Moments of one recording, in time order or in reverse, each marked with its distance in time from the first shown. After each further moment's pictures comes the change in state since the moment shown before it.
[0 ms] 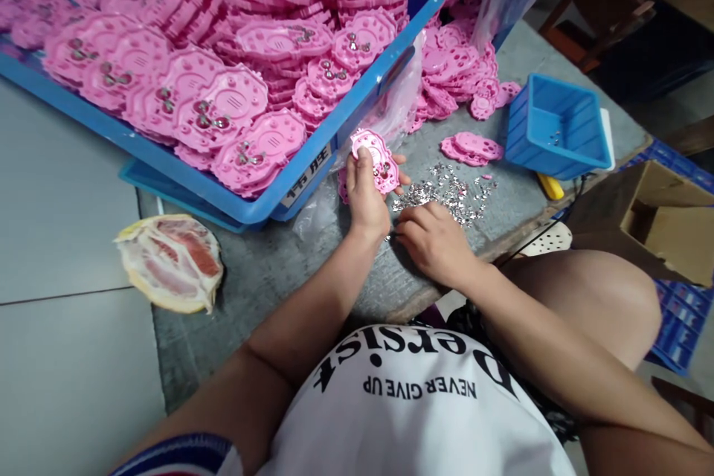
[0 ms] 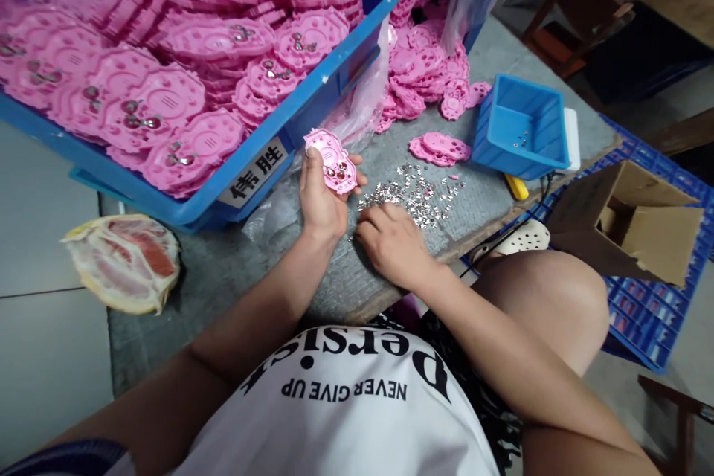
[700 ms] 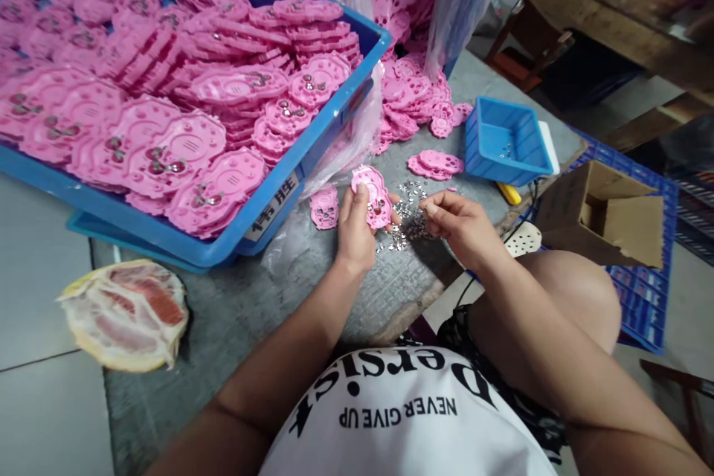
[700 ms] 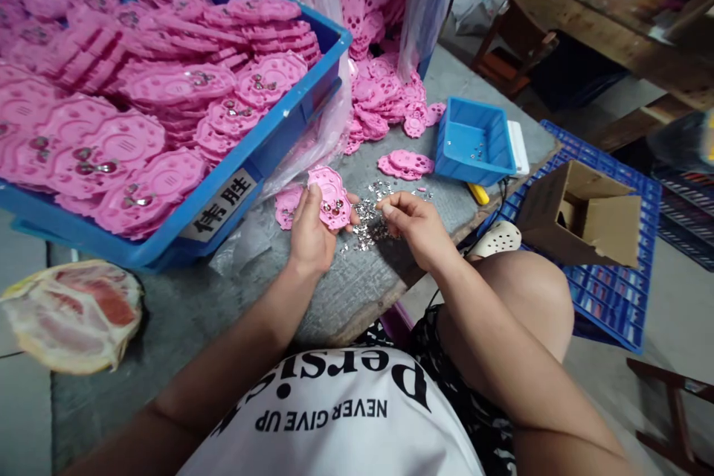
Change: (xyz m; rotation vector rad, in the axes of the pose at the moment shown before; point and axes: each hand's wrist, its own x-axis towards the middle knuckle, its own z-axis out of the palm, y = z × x) left_hand -0.020 -0.005 0.005 0.043 -0.208 -0.147; right_hand -0.002 0.045 -0.043 1.330 0.349 0.733
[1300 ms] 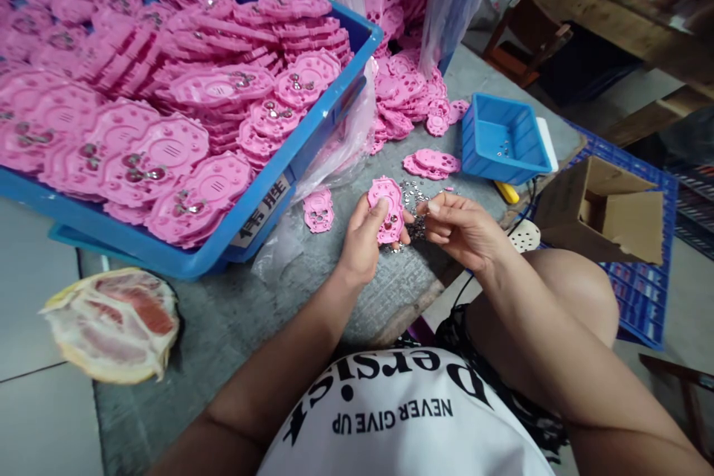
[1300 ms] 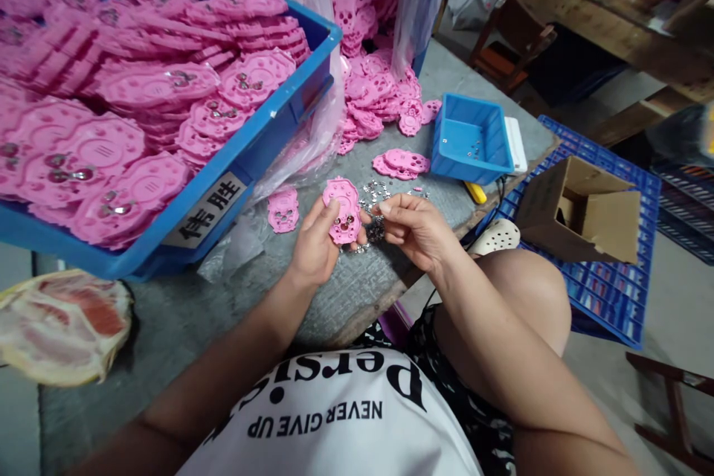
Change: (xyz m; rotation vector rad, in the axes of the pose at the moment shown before) left_hand -0.012 -0.005 0.002 0.039 -0.182 -0.142; right_hand 0.002 -0.010 -0.008 0.335 -0.085 0.242
